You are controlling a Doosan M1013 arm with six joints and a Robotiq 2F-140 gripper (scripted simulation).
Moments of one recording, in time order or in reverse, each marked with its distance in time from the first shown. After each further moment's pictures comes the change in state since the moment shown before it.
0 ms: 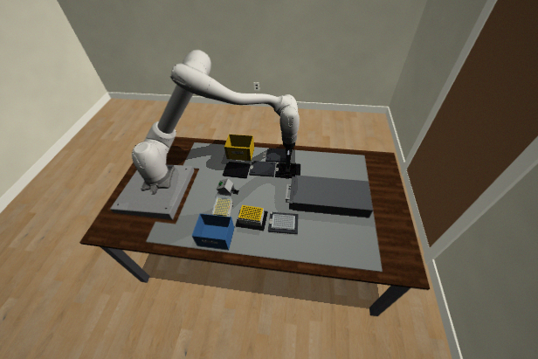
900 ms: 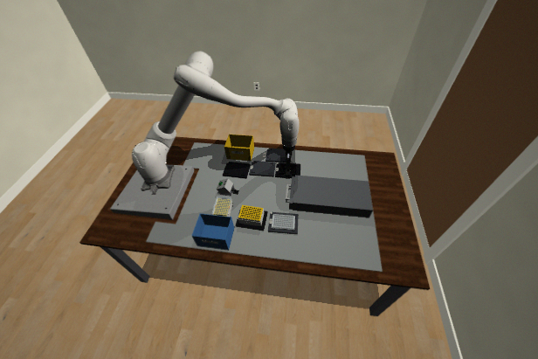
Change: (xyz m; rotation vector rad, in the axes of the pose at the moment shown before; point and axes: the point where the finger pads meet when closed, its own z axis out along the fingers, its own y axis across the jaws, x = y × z) arm 0.000 0.000 0.027 0.000 0.000 0.000
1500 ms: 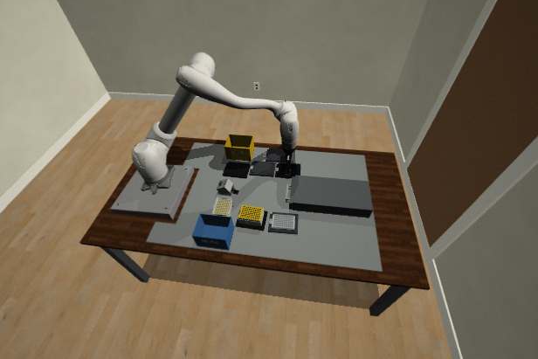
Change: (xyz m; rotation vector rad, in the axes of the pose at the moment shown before) arm 0.000 0.000 0.019 0.000 0.000 0.000
